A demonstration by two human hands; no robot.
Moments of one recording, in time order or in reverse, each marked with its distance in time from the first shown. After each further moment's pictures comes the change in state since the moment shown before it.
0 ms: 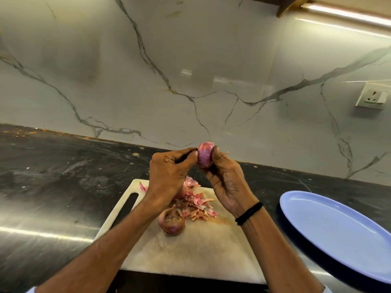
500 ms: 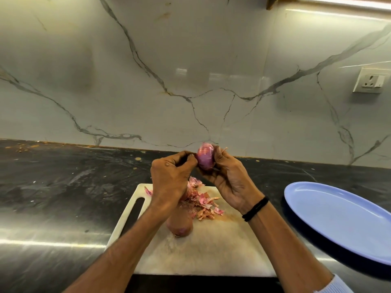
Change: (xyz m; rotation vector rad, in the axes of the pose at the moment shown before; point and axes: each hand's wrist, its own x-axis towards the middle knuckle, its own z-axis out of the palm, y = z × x) left_hand -0.002 0.006 -0.001 0.029 0.010 -0.033; right_hand -0.001 -0.003 -0.001 -0.079 -0.037 0.050
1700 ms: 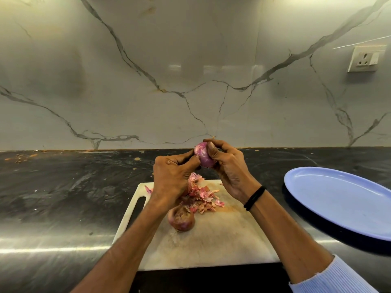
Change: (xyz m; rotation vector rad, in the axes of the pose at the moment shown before) left_hand 0.001 0.000 0.000 0.010 -0.148 -0.120; right_hand 0.010 0.006 -0.013 -0.206 0.091 -0.154
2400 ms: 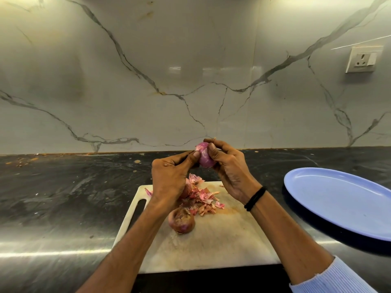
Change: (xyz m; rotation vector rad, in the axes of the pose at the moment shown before) left_hand -0.001 0.003 0.003 -0.102 0.045 -0.004; right_hand 0.002 -0.002 -0.002 0.048 -0.019 -0.028
